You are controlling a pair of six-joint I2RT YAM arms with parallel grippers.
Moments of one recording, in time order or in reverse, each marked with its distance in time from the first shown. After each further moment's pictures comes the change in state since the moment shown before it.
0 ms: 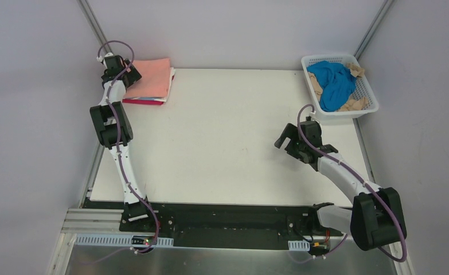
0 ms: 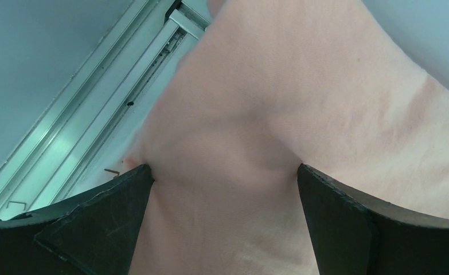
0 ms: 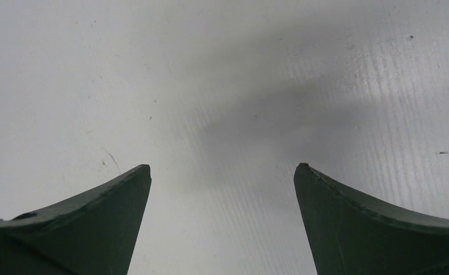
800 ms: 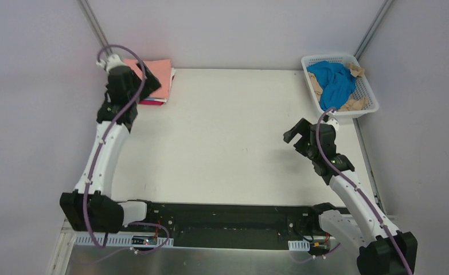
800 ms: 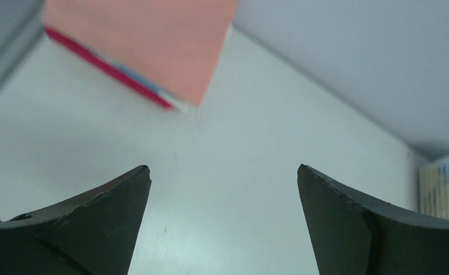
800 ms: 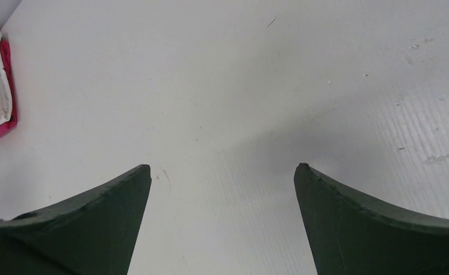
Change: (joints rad) left arm -0.259 -1.122 -0.704 -0.145 -0.103 -0.126; right arm 0.000 -0.299 0.020 -0.097 0.095 0.048
